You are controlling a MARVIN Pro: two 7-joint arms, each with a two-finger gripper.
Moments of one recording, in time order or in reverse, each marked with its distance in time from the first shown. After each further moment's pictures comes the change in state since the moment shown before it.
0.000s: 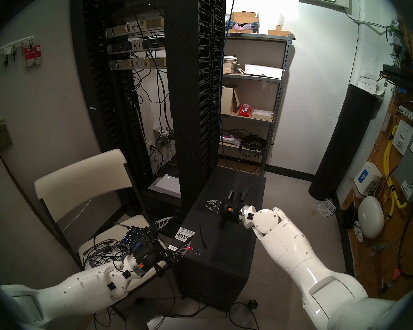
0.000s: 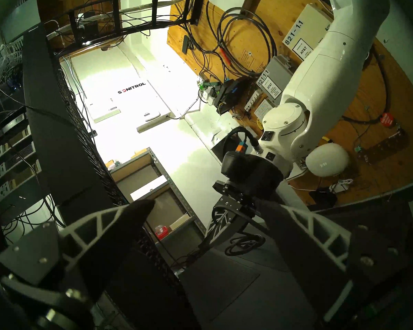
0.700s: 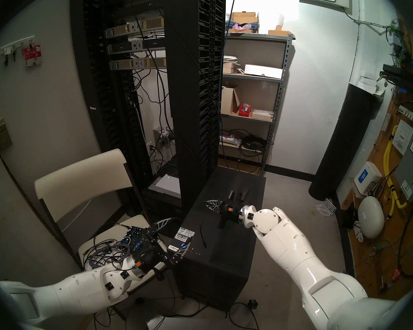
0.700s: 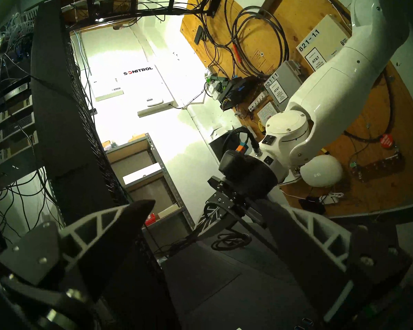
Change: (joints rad) left arm -0.017 0.043 0.078 -0.037 -0.246 0.002 -0.118; right arm 0.000 -0.004 0.007 0.003 -0.013 -0.001 -0.005
